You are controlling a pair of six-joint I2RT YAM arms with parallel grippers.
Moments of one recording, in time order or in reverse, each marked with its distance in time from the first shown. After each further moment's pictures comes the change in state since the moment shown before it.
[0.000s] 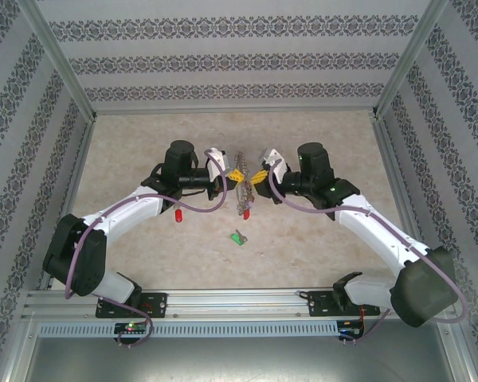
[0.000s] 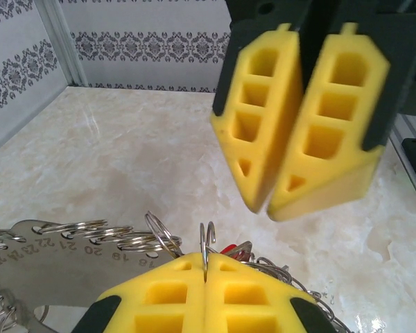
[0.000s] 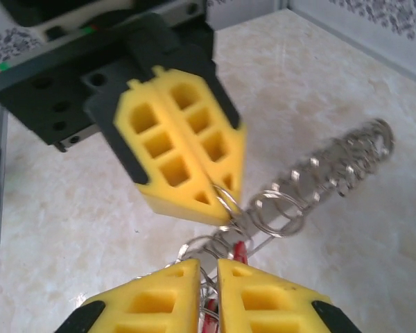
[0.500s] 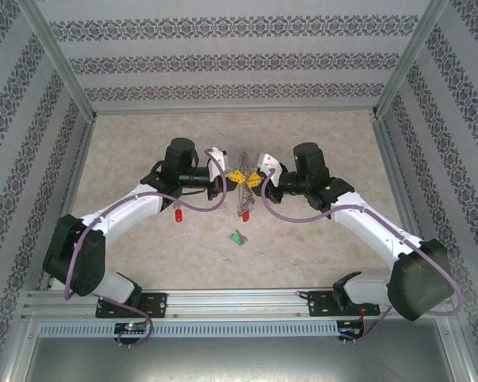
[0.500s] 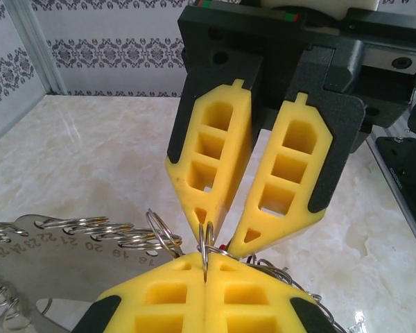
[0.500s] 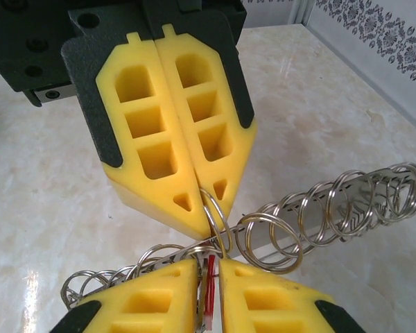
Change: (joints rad) left arm 0.000 0.000 0.035 -0.063 0.060 0.034; right arm 0.004 0.046 -0.001 0.034 -0.006 -0.192
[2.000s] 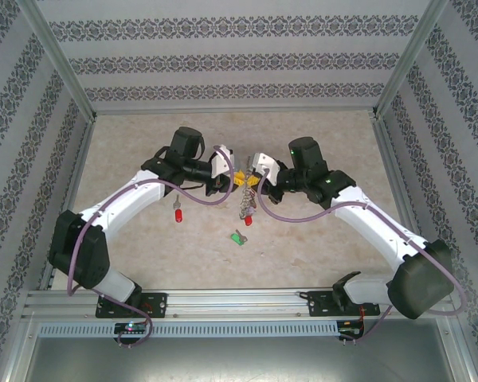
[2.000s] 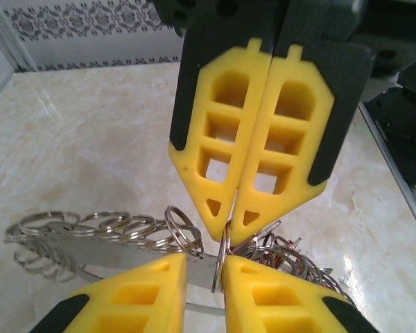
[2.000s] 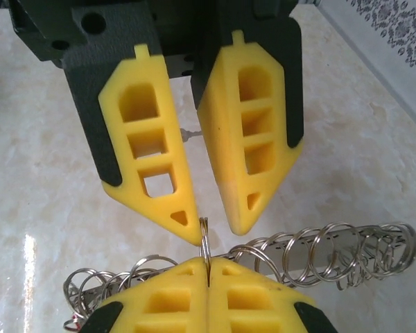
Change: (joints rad) left arm -0.002 0.061 0.224 -0.431 -0.009 0.269; right arm 0.038 0.011 0.133 -0.225 0.073 -0.106
